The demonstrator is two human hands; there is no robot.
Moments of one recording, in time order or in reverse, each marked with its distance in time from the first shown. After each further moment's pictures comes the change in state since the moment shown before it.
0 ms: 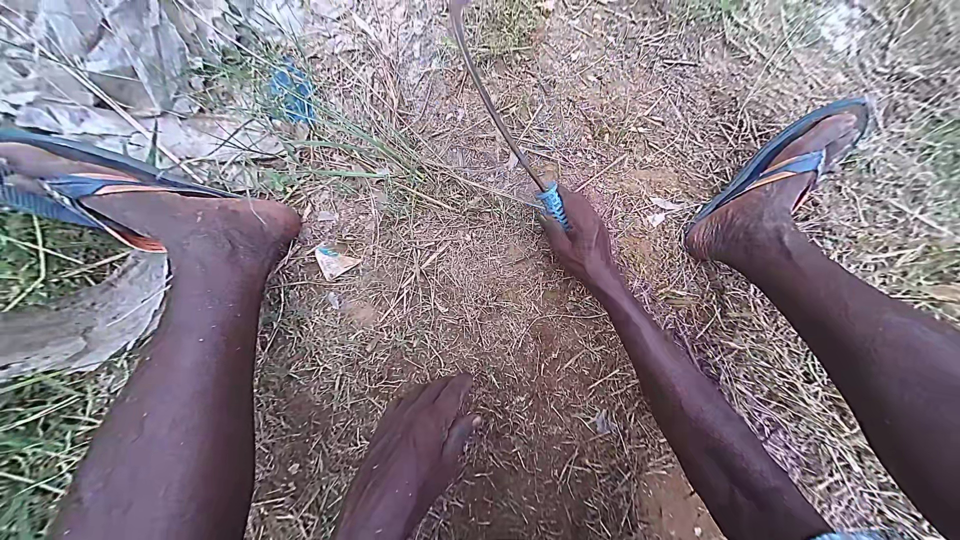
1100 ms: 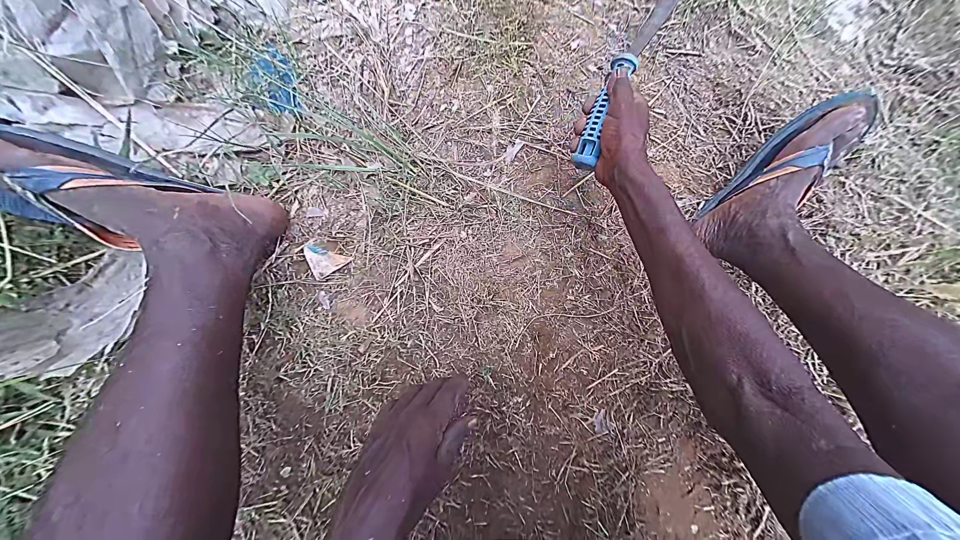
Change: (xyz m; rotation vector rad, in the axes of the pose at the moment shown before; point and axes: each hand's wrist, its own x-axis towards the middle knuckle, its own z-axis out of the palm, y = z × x) left_hand 0.002 -0.004 0.005 -0.008 0.033 0.026; right_hand 0.129 0.007 -0.034 0.921 0.242 0.606
